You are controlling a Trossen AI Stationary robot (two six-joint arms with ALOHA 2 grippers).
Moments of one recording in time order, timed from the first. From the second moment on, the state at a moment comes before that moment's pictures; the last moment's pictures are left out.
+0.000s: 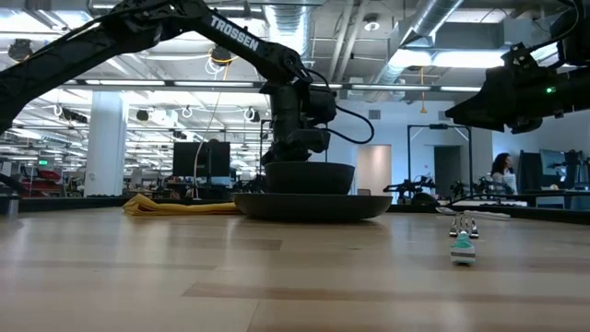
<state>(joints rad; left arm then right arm) 0.48 2.36 2.08 -1.16 0.13 0.07 -0.27 0.12 0.01 0.05 0.43 0.03</state>
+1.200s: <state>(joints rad) 0.48 2.36 2.09 -1.20 0.20 0.07 -0.27 0.12 0.01 0.05 0.43 0.03</state>
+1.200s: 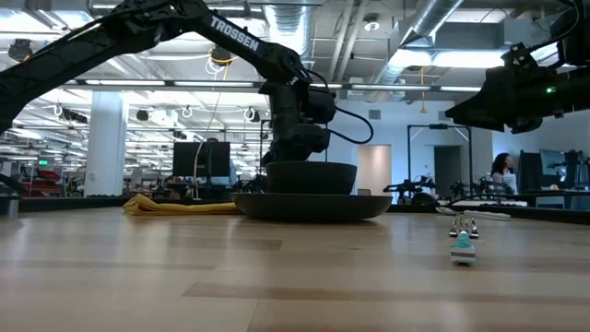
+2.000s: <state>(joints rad) 0.45 2.20 2.32 -1.31 0.06 0.14 -0.27 0.12 0.01 0.05 0.43 0.03</state>
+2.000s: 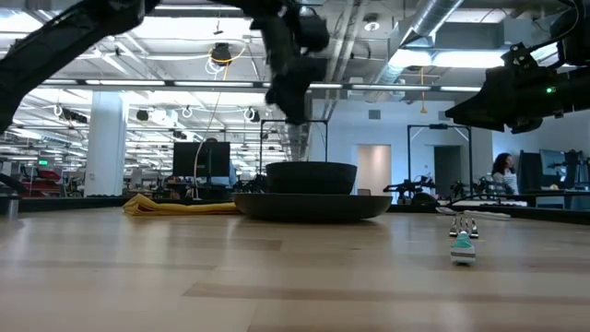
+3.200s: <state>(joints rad) 0.26 1.26 0.73 0.31 0.01 0.08 -0.20 0.12 0.01 0.09 0.23 0.20</state>
